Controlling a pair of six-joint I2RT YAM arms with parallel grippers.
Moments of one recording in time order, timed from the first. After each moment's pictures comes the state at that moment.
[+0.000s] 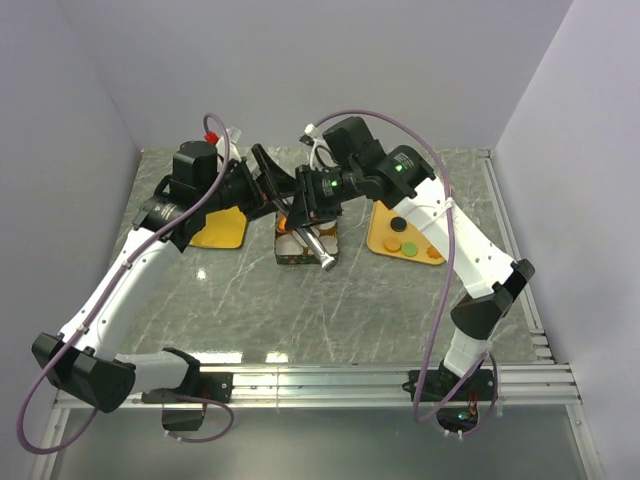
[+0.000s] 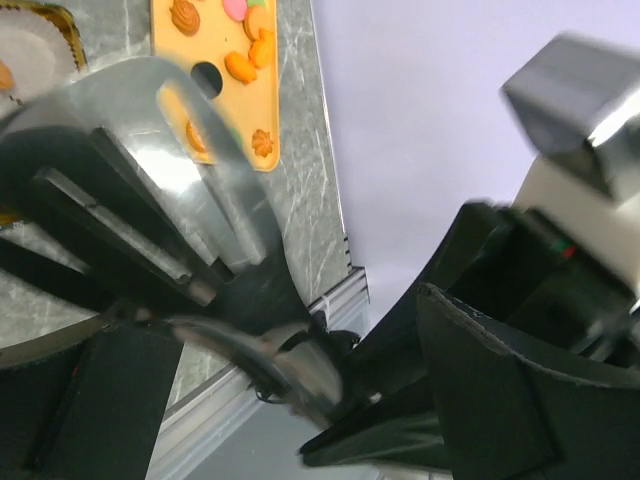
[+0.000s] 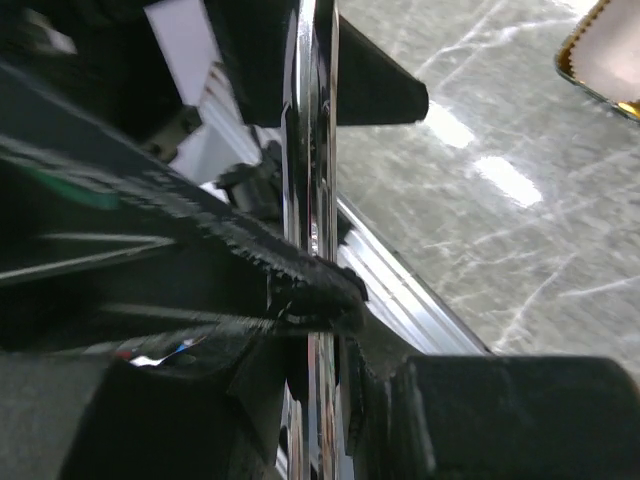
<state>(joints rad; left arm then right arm) -0.41 1.24 1.36 -0.49 0.46 -0.92 0.76 1.74 2.09 -1.10 -0.47 0.58</state>
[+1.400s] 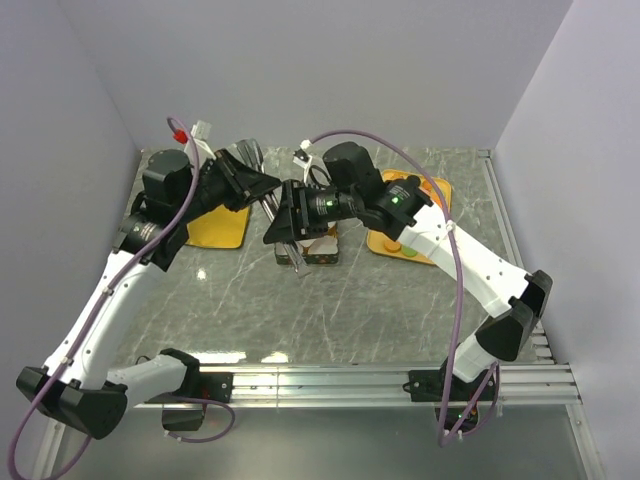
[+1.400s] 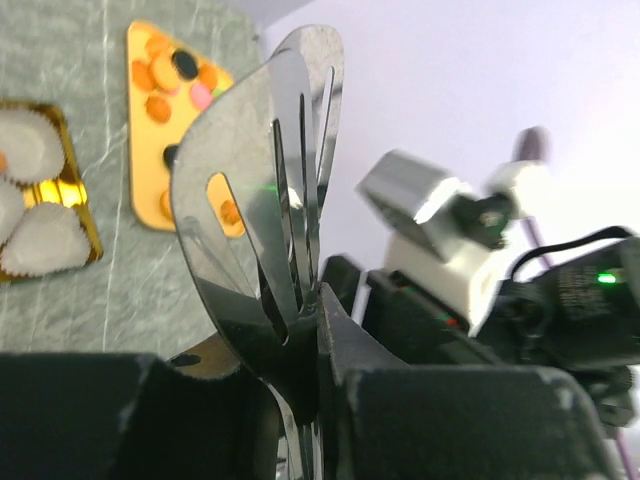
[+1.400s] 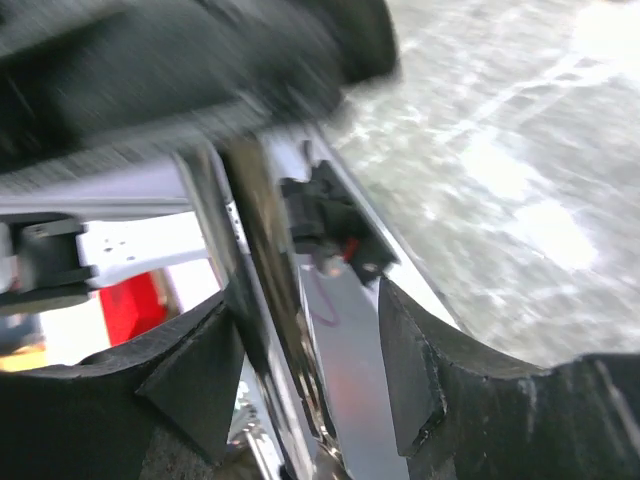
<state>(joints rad) -0.37 1.12 1.30 -0.37 0.39 -0.99 0.84 1.59 1.75 -0.71 -0.50 0.68</state>
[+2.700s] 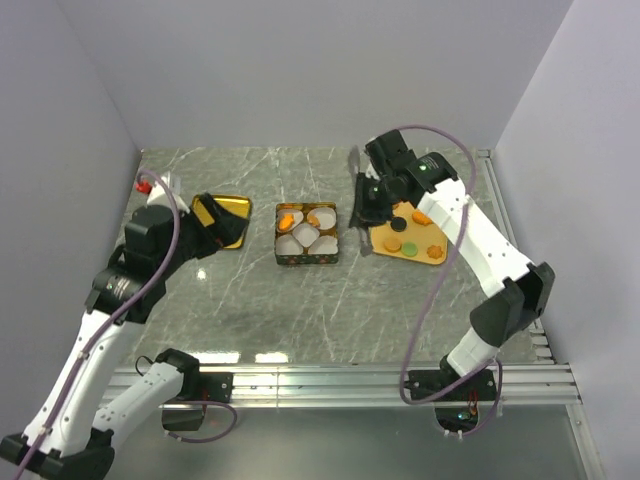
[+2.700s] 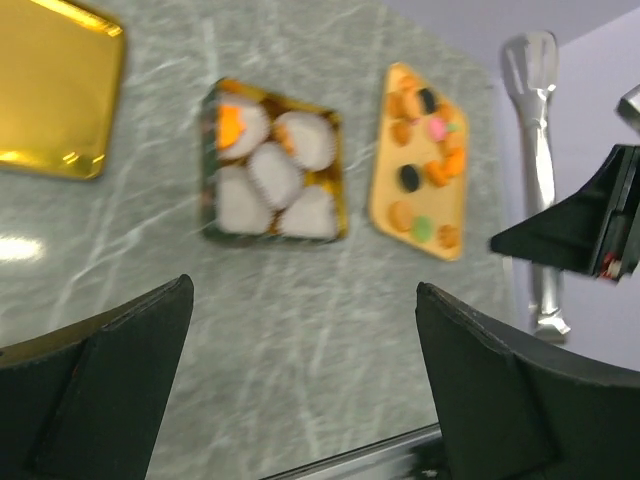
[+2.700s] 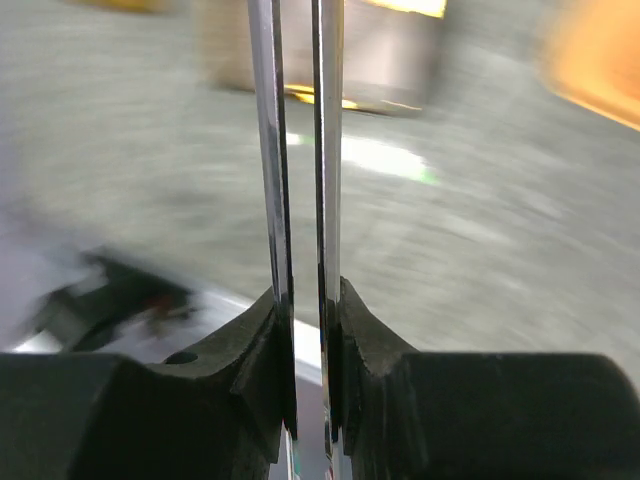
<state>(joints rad) -0.36 0.82 1.10 -0.65 0.01 -0.72 0.55 1.61 1.77 -1.11 -0.19 0.56</state>
